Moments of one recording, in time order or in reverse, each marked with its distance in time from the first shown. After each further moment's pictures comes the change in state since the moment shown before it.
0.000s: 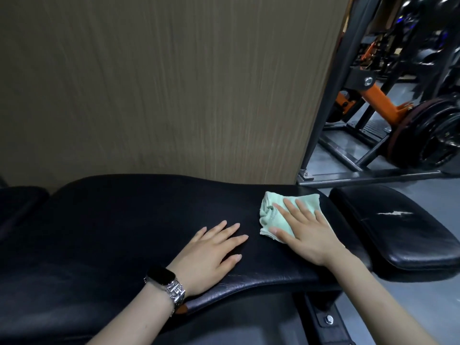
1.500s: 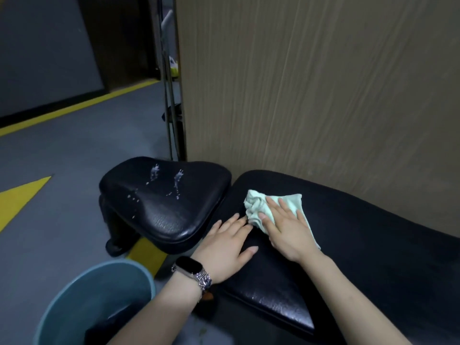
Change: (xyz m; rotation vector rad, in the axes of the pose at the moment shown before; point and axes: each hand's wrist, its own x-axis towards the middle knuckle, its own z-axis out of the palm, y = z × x) left_hand -0.218 -0.206 -0.064 0.036 0.155 -0.467; right_hand 0.073 -0.395 0.034 0.212 -0.033 -0.437
